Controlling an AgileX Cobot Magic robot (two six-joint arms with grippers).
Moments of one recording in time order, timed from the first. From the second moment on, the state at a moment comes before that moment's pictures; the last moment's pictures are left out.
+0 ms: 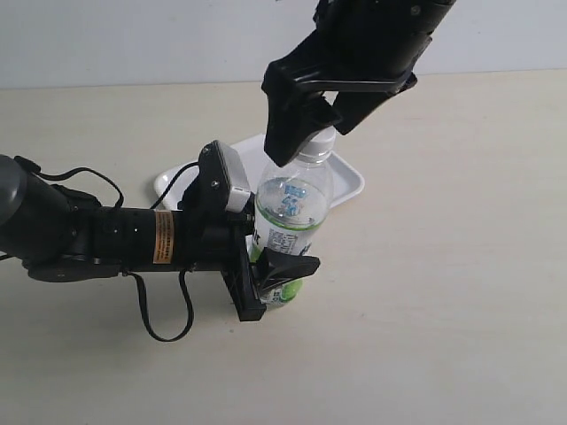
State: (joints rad) left arm -0.55 2.06 -0.76 0.95 -0.97 -0.33; right arm 0.45 1.65 -1.50 0.31 1.22 -0.24
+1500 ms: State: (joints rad) left arm -0.55 2.06 -0.76 0.95 -0.96 -0.32; right arm 0.45 1.66 -1.50 0.27 1.20 -0.76
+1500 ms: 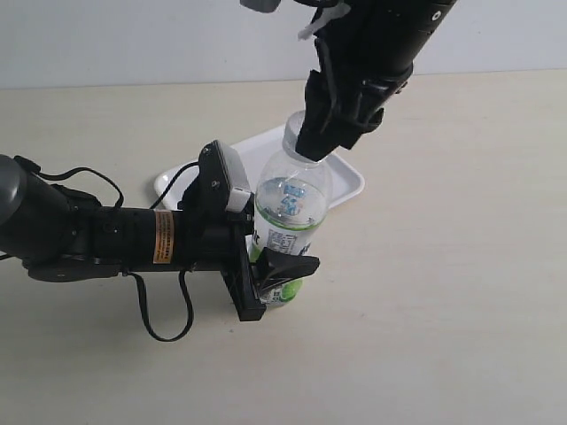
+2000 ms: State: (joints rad) left arm -0.55 2.06 -0.76 0.95 -0.96 -0.32; right arm 0.45 1.66 -1.50 0.27 1.19 -1.52
